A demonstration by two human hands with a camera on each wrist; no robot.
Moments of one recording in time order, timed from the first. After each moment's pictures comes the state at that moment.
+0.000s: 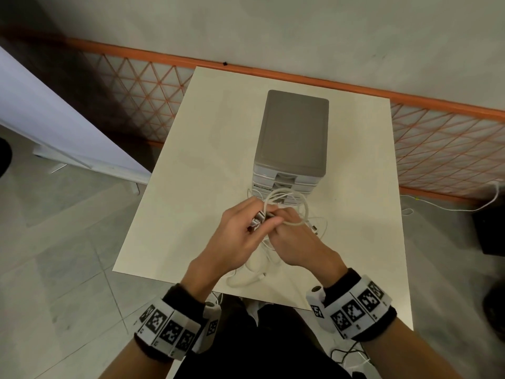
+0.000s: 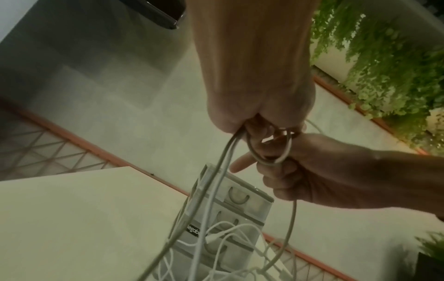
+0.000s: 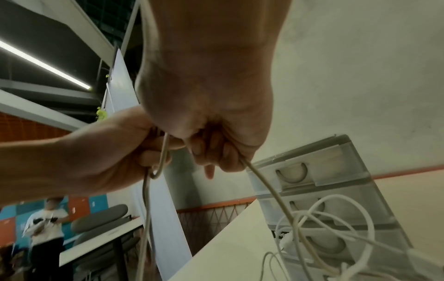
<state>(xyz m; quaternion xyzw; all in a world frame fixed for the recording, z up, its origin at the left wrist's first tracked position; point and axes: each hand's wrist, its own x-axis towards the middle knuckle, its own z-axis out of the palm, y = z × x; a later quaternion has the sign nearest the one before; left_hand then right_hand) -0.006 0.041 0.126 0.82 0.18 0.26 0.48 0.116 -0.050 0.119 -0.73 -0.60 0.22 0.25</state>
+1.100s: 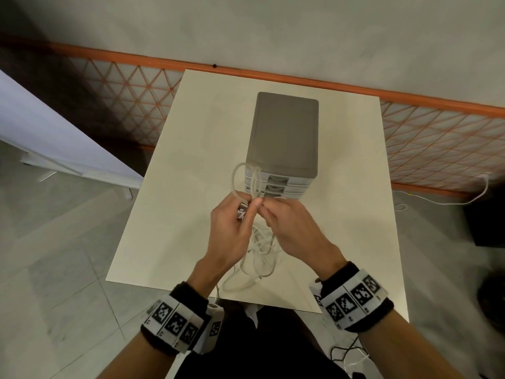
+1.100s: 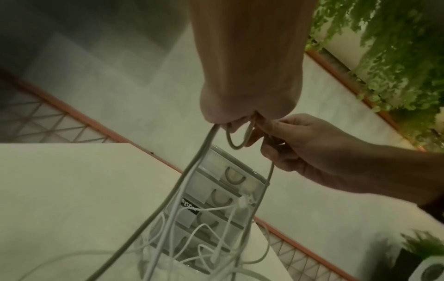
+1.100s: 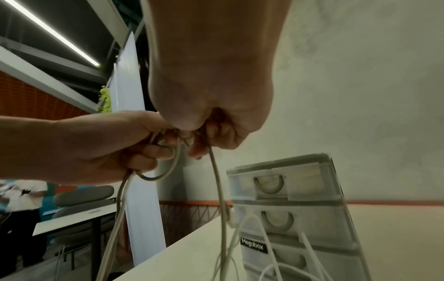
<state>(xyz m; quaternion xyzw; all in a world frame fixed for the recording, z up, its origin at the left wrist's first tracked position) 0.016 0.040 0.113 0.75 0.31 0.33 0.49 0.136 -0.044 0.125 -0.77 -0.56 0.17 0.26</state>
